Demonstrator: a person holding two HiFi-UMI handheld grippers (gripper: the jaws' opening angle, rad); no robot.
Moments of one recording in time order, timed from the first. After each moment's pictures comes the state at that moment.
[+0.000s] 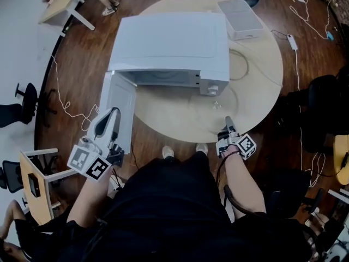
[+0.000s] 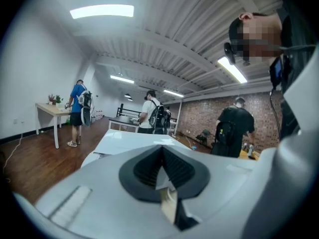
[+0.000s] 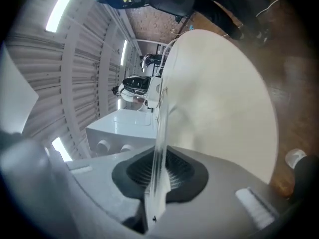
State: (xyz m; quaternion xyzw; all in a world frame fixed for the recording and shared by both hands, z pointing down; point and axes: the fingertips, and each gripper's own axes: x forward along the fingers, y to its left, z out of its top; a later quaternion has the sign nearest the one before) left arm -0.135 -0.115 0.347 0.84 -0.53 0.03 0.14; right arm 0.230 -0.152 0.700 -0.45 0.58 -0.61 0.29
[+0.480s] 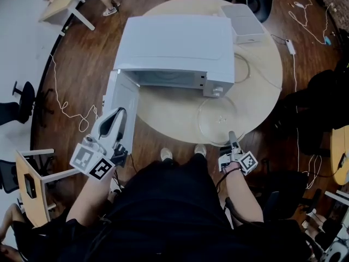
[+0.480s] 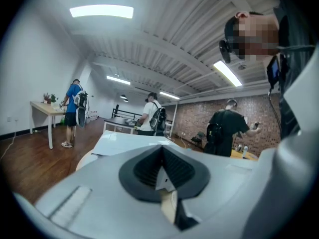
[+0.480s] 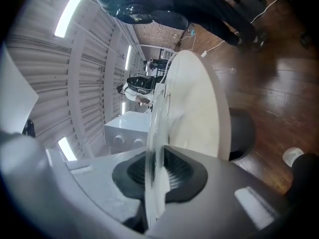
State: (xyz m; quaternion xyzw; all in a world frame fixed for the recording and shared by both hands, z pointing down) left arm -0.134 -0.109 0.344 0.85 -0.51 0.02 0.13; right arm 0.244 -0.091 0.679 -0.46 0.59 -0.59 0.31
